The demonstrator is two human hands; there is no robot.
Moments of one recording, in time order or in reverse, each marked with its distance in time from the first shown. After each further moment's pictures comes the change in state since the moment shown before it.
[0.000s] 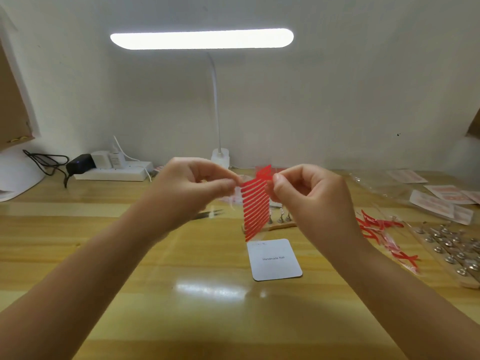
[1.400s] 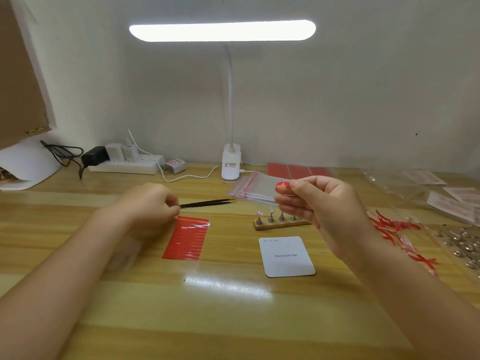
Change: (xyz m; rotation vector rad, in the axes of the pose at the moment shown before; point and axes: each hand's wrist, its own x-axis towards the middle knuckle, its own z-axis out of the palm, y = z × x) left_hand 0.031 -0.148 -0.074 0.959 -0.171 -0.262; right_hand 0.008 0.023 0.001 0.385 -0.078 0.406
